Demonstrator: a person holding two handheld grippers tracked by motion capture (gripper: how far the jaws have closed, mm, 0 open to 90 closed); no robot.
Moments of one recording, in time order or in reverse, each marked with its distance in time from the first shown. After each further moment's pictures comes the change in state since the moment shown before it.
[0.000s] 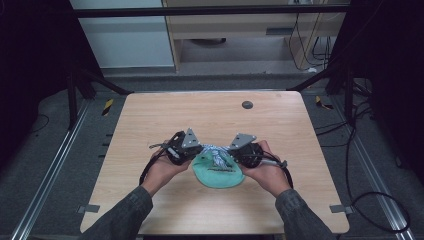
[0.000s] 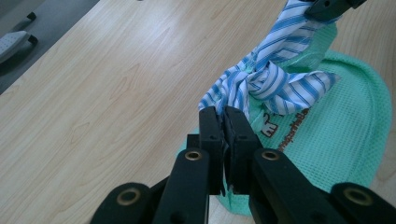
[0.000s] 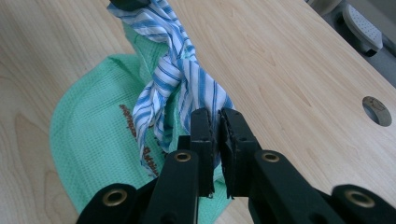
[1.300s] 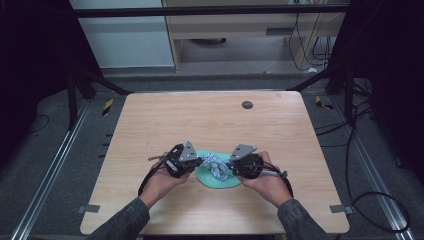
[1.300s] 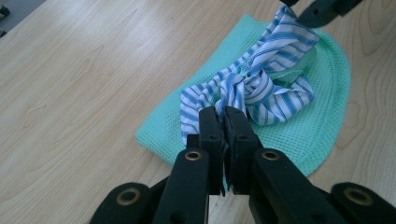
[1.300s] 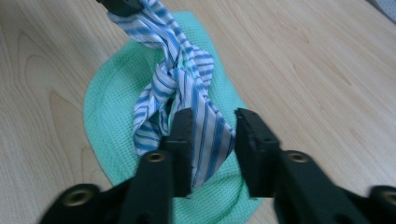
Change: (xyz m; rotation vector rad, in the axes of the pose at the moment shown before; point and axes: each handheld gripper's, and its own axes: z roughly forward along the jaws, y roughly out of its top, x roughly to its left) left arm -0.022 -0.024 0.001 -0.009 -0.060 0.000; right arm 0.020 -0.020 0.004 0.018 0.052 0.044
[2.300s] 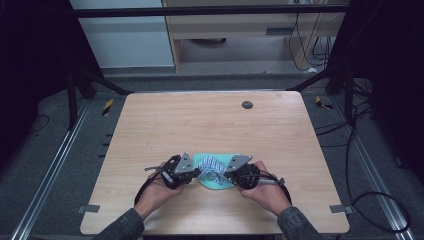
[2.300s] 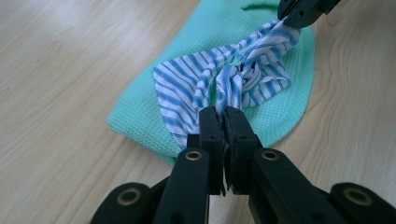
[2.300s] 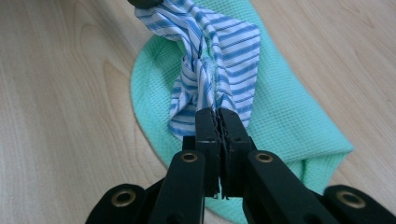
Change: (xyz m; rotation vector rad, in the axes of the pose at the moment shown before) left arm -0.020 -0.028 -0.005 0.005 -0.052 0.020; right arm 0.025 -0.012 0.004 0.036 0.106 -0.049
